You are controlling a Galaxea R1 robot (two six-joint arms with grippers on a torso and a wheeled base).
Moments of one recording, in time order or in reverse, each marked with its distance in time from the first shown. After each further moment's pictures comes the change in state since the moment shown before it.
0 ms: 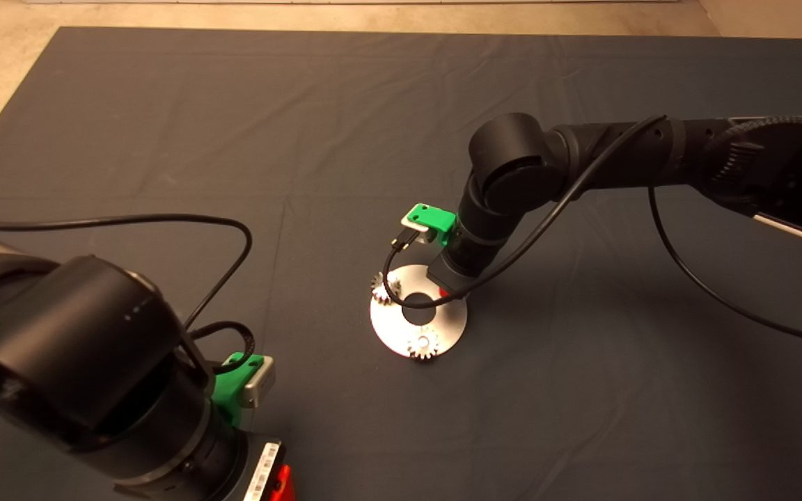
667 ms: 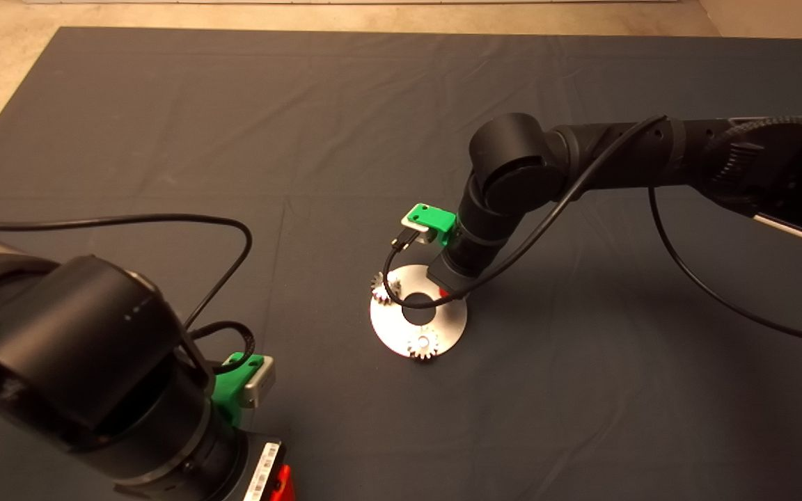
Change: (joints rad) left arm 0.000 0.000 0.000 0.000 0.000 0.000; right arm -0.002 -0.003 0.000 0.004 0.002 0.000
